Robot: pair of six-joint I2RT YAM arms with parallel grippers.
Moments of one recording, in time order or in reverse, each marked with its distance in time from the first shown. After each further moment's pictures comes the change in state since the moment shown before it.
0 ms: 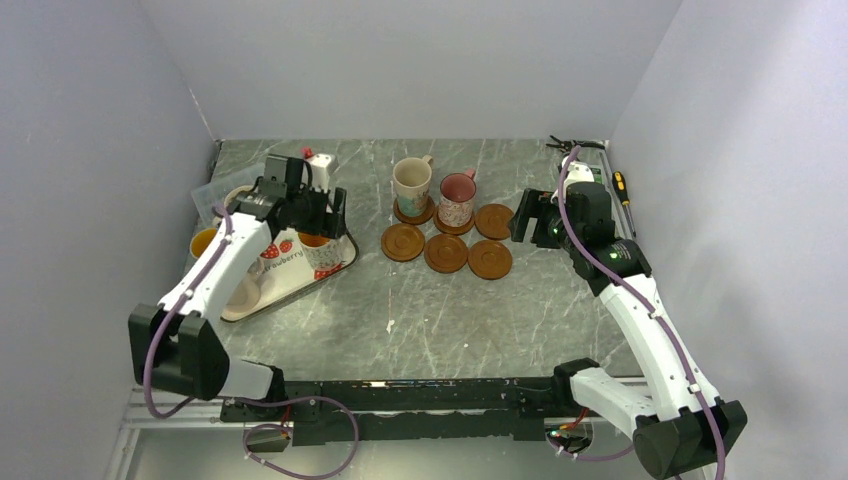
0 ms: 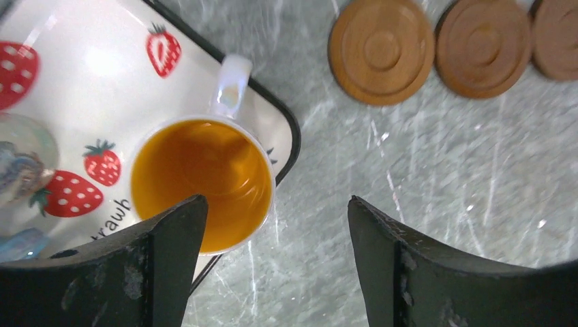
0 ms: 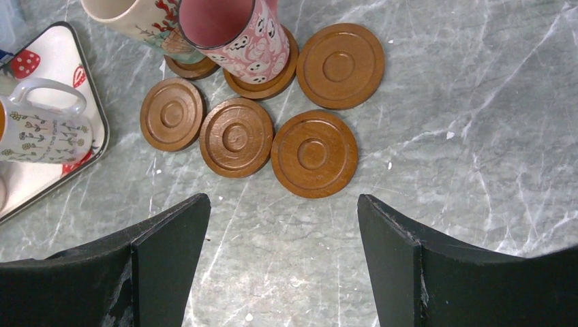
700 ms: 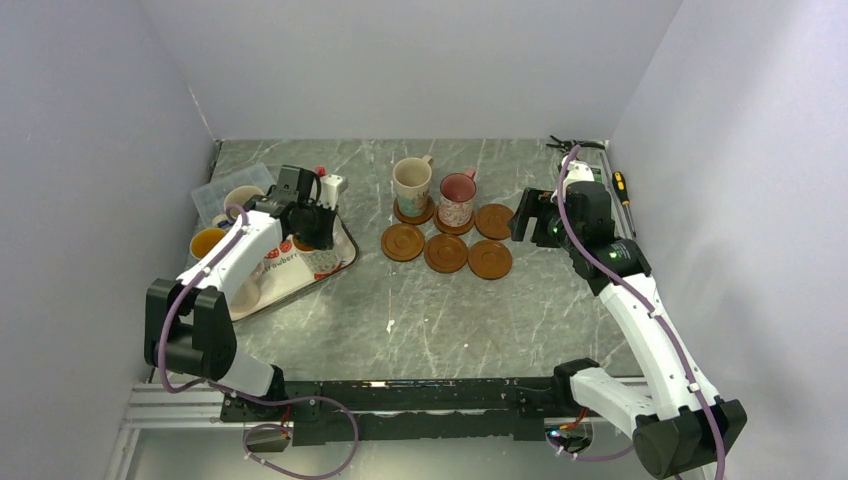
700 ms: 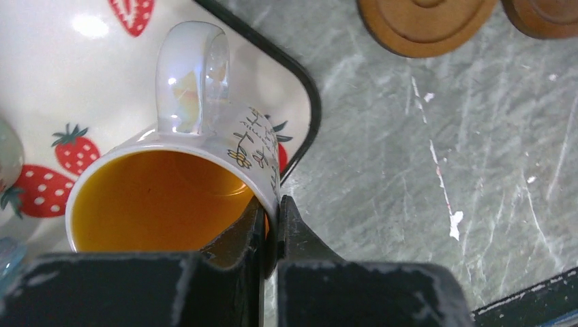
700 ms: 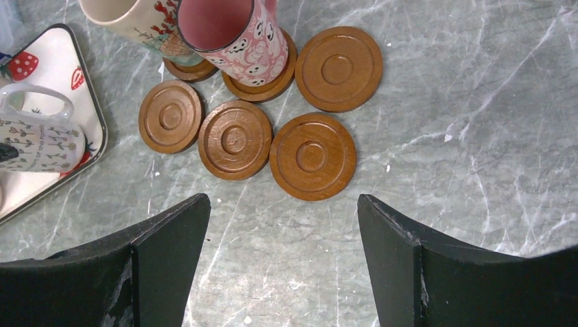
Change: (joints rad) left arm 0.021 0.067 -0.056 0.013 -0.028 0.072; right arm 0.000 0.003 0.000 0.008 0.004 -0.006
